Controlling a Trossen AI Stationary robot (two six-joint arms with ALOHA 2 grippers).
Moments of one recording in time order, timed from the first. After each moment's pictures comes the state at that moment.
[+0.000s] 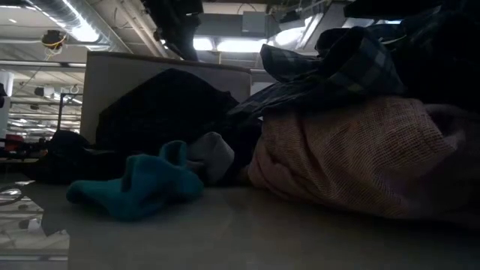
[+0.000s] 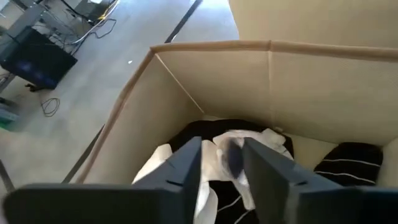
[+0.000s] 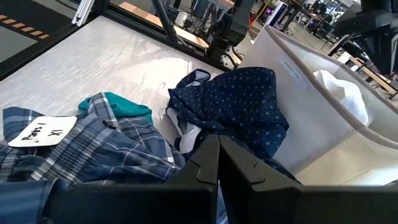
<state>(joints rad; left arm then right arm) 0.32 1.35 1.31 -0.73 -0.50 0.05 0.60 1.16 0.64 0.15 0.64 -0.21</state>
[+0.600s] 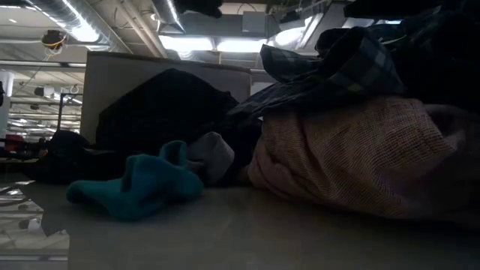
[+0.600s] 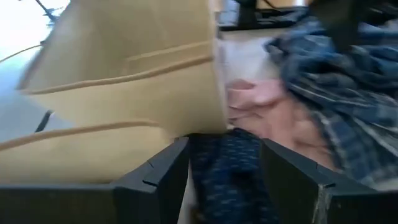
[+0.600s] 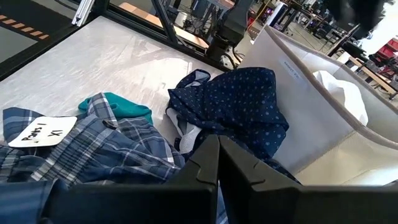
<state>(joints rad) -0.04 1.35 1.35 -0.63 -0.25 0.03 0.60 1.16 0.64 0.15 0.64 -0.21</state>
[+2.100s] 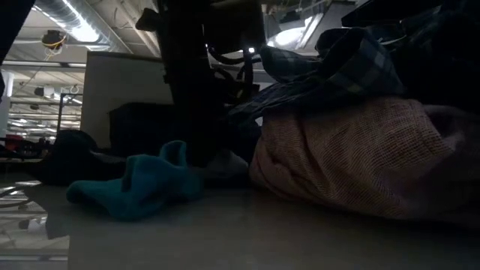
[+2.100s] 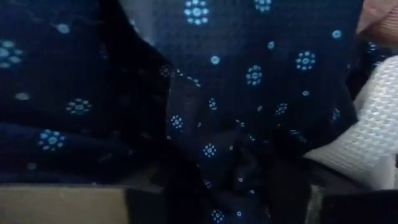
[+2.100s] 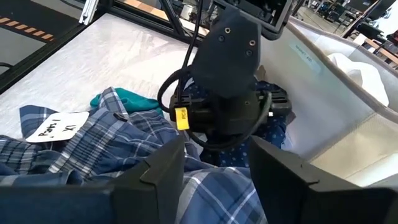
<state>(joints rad) -0.18 2.08 1.36 -0.73 -0.46 -0.22 0.60 1.16 0.64 0.10 0.61 -0.11</state>
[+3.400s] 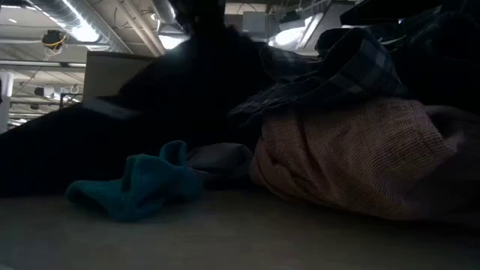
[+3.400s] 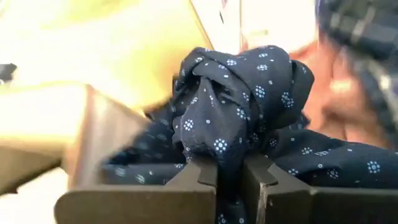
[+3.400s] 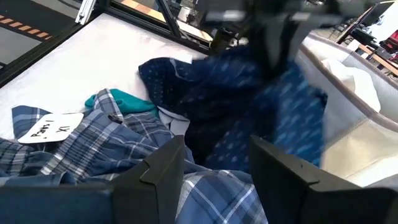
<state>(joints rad) -0.23 1.63 1.34 -0.60 -0.58 -0.14 0.60 1.16 0.64 0.12 0.62 -0.14</state>
